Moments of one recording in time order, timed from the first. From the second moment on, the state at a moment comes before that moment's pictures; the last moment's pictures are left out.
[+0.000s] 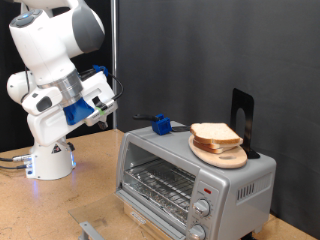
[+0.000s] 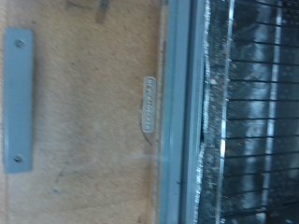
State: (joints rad) arm 0.00 -0.21 -0.28 -2.37 0.42 2.09 0.24
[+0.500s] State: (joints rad) arm 0.06 -0.23 -0.27 -2.28 0.62 1.97 -0.01
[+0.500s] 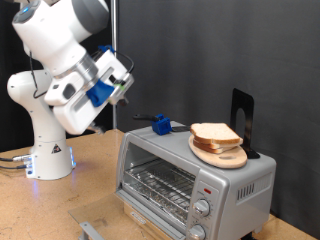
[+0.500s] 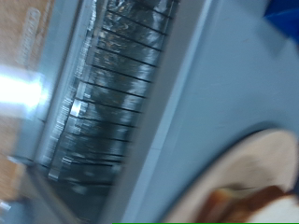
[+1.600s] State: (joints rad) arm 0.17 -0.29 -0.14 -2.10 0.43 1.77 -0.45
